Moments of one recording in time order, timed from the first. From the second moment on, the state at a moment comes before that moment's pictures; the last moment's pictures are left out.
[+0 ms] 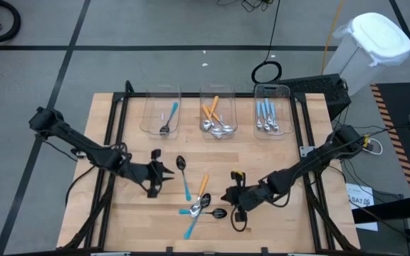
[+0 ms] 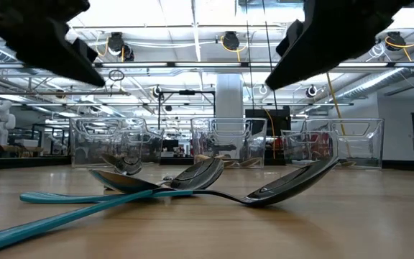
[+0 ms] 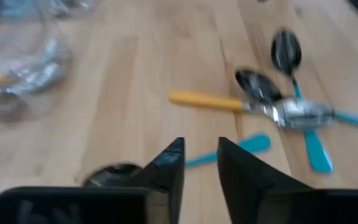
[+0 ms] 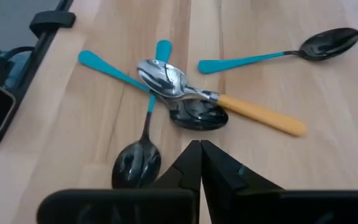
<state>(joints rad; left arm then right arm) -0.46 1.10 0.52 -0.05 -0.38 -0.19 0.51 1.63 0.91 -0.04 0.31 0.33</state>
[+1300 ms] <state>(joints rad) -0.26 1.47 0.73 -0.26 -0.09 0.51 0.56 1.82 0.91 0.21 0.29 0.28</state>
